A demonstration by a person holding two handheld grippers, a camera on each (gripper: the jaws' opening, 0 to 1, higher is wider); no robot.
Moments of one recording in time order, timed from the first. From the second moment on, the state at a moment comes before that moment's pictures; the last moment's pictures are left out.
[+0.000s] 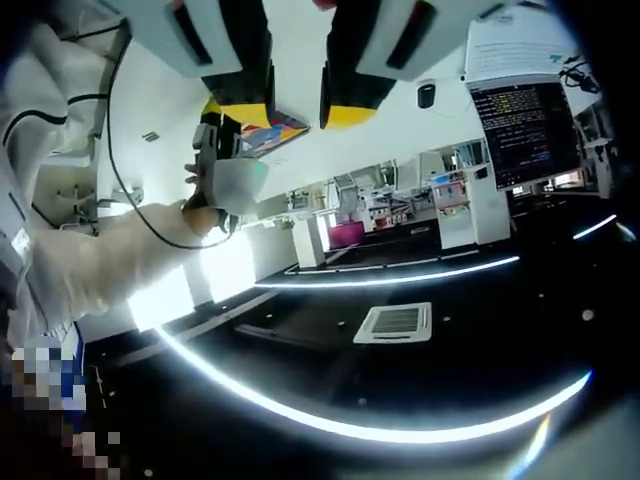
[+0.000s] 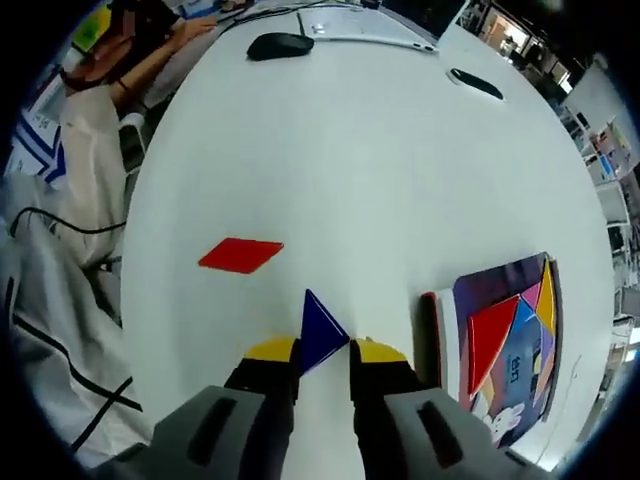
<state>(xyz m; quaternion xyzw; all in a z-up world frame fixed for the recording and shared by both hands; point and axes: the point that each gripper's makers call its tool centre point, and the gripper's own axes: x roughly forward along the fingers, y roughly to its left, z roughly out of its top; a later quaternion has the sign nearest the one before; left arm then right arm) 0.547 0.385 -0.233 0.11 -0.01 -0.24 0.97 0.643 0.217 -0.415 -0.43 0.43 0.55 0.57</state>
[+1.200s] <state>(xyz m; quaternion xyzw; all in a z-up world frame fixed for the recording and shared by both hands) 0.539 0.367 -0.243 0.07 -0.01 -0.29 0.95 0.703 0.172 -0.339 -0.50 0.43 0.50 0.55</state>
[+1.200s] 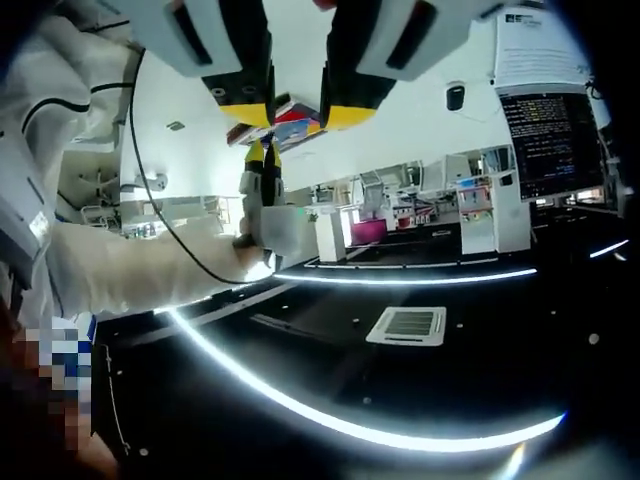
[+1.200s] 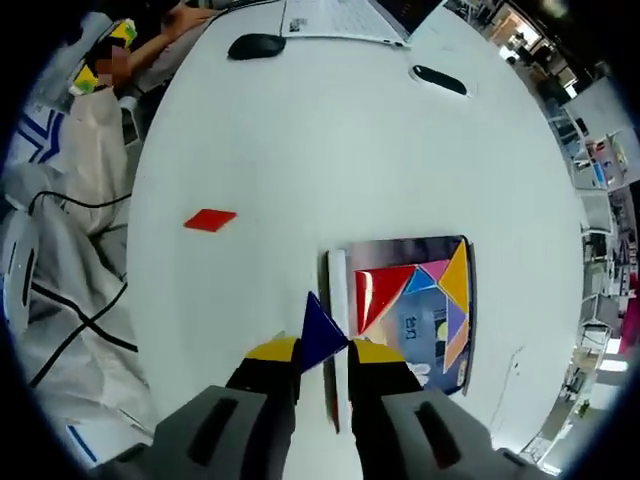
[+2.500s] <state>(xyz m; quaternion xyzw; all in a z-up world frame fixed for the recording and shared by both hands) 0.553 0.365 -0.264 0.09 0.04 -0.28 0.95 0.854 0.154 -0.387 -0.59 0.39 0.47 0.54</state>
